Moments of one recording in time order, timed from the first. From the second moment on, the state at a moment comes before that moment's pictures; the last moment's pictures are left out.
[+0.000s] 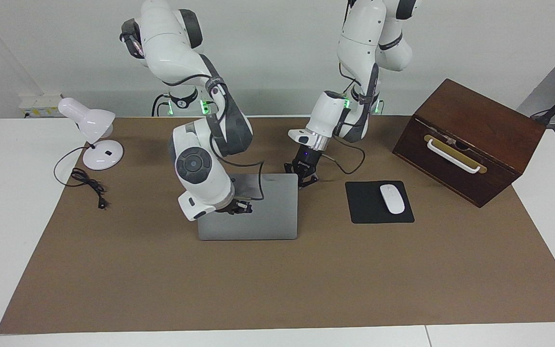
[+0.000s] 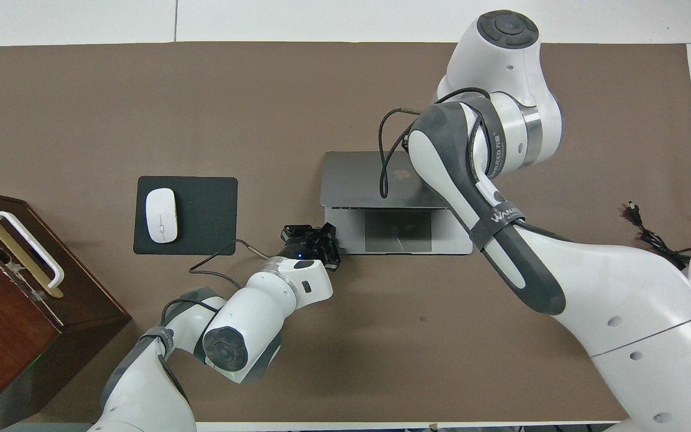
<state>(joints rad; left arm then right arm) -0.69 0.30 -0.01 -2.45 -0.06 3.48 0.03 0.29 0.64 0.03 -1.28 0.13 1.74 0.55</state>
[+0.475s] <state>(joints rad) -0.69 0.30 -0.01 -2.45 -0.06 3.49 0.09 0.29 0.64 0.03 -1.36 0.13 1.82 0.55</state>
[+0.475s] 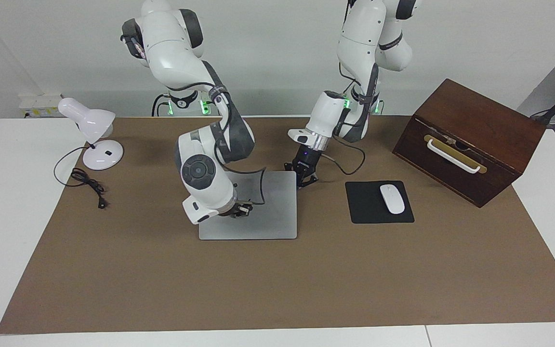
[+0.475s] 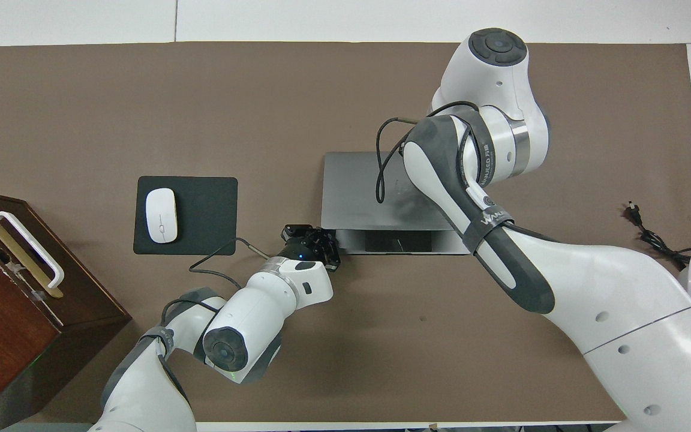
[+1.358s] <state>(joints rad) -0.70 0.30 0.00 -2.47 -0.06 3.51 0.12 0.30 0.61 0.04 -1.46 0.13 1.94 0.55</state>
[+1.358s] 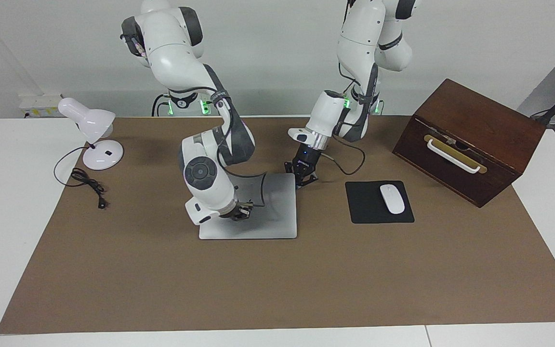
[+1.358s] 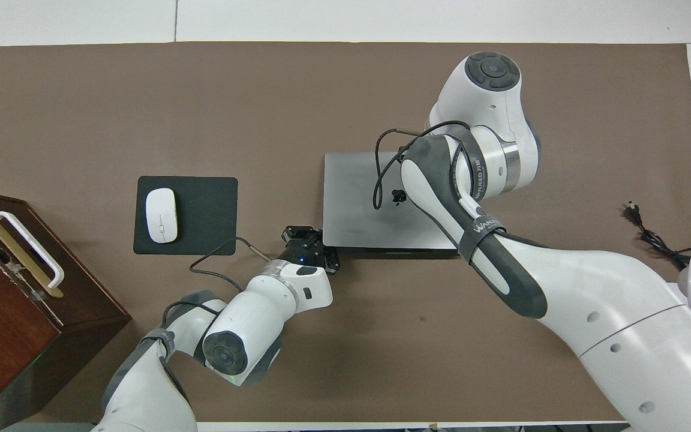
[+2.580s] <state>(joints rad) -0.72 0.29 0.00 -2.49 -0.06 3.53 0.12 0.16 0.41 0.02 -1.41 0.00 1.97 0.25</state>
